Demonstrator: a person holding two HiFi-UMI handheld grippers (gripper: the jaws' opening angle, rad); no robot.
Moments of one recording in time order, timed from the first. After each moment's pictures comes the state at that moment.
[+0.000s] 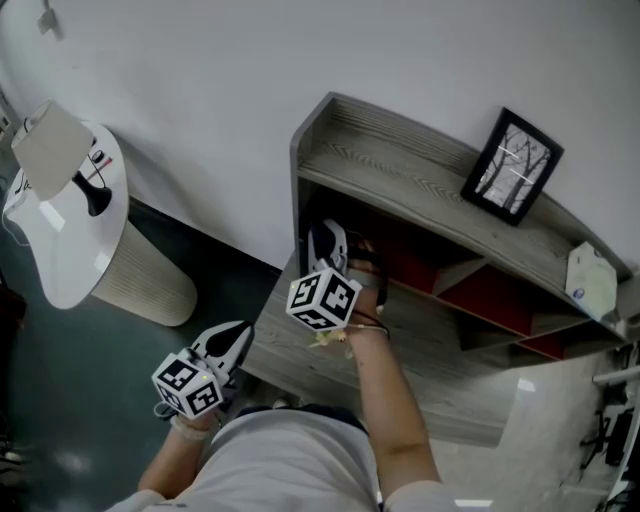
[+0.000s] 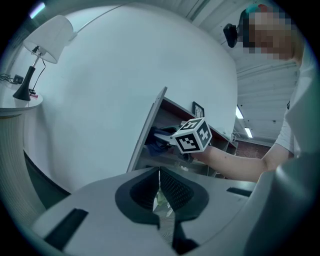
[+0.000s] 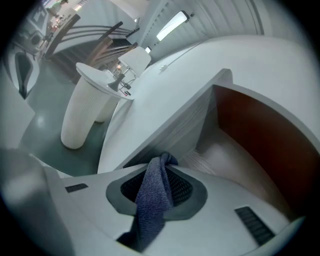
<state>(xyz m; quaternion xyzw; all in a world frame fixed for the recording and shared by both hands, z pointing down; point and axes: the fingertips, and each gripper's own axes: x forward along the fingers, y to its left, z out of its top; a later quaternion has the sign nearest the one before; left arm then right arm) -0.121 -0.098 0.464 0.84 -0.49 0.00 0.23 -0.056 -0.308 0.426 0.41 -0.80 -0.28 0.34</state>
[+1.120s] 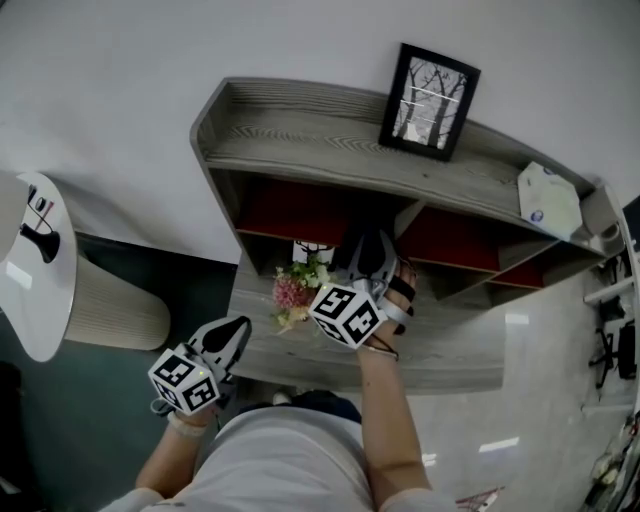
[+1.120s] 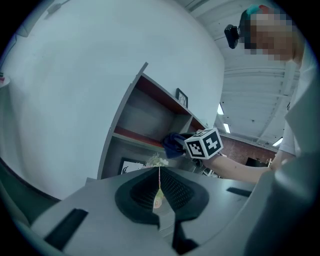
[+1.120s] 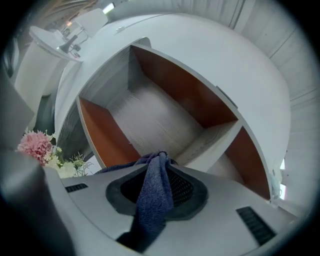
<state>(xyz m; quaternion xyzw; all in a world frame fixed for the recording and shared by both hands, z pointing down) -0.046 -0.114 0.472 0.90 -0.36 0.03 0.24 0.179 -0.261 0.417 0.69 -0.60 -0.20 0.36</state>
